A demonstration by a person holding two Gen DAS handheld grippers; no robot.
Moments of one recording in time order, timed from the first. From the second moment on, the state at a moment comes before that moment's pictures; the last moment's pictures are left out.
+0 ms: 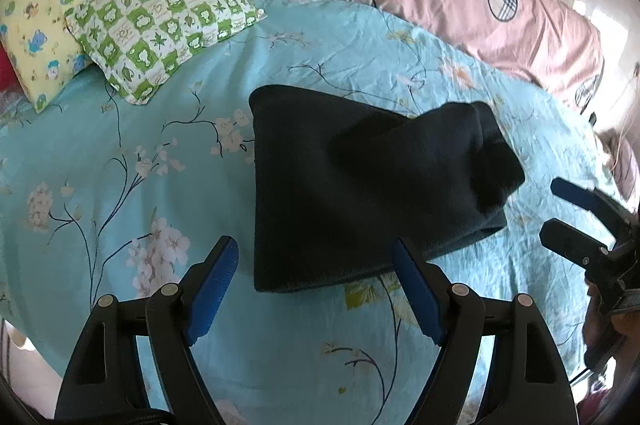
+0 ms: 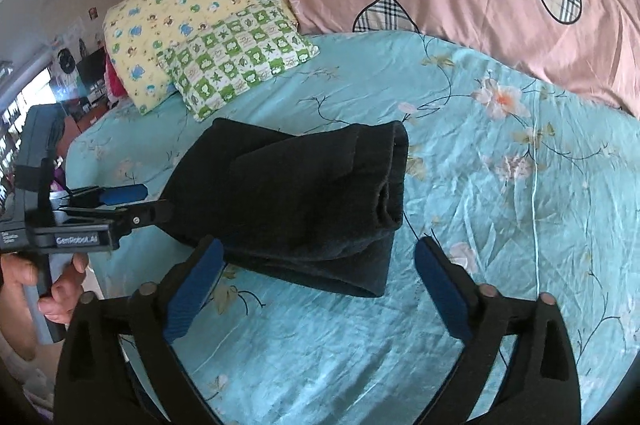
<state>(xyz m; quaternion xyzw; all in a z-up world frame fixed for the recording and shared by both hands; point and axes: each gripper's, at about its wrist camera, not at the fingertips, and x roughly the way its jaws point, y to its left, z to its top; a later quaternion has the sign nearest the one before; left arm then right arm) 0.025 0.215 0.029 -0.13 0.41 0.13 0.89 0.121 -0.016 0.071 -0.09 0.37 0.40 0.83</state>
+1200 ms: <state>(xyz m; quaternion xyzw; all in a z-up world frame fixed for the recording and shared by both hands) 0.021 0.201 0.020 -0.09 0.42 0.18 0.89 0.112 0.002 0.051 -0.12 0.37 0.44 0.81</state>
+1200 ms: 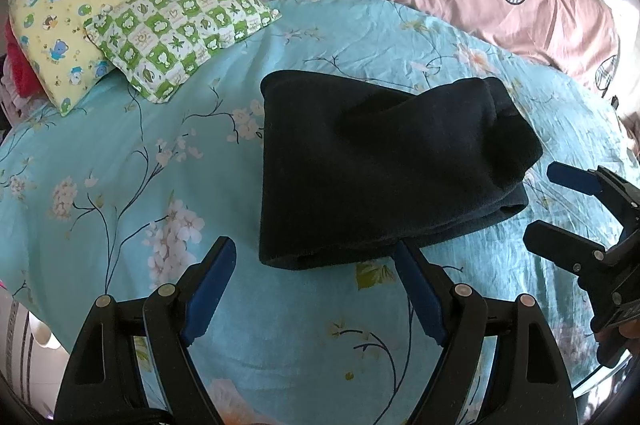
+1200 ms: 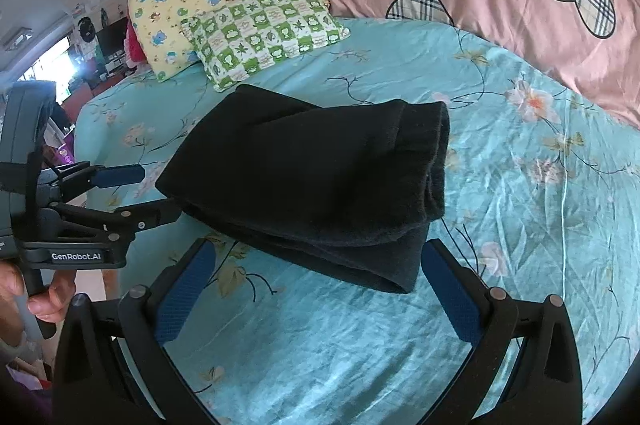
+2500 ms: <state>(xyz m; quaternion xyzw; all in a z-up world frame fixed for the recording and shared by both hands) 0.024 0.198 0.029 -0.07 0.40 0.18 0.90 0.115 0.009 0.057 -0.12 0.36 0.45 0.81</state>
